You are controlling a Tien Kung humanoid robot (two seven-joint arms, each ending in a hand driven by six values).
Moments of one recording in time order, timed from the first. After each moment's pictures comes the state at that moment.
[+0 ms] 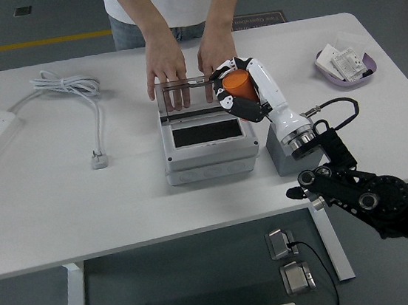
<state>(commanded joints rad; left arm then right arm) -0.16 0.16 -0.90 -0.23 0.89 -0.06 0.24 0.66 -0.26 0.50 1.14 -1.09 -0.62 0.38</state>
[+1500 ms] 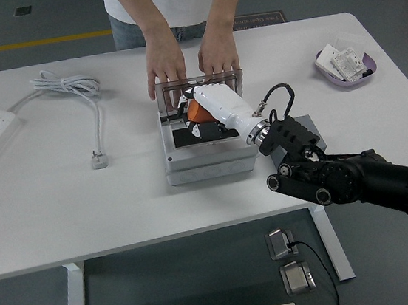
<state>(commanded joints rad) -0.17 0.18 -0.92 -0.23 0.93 -0.06 0.25 0.91 -0.14 0.13 0.85 -1.33 -0.59 0.19</state>
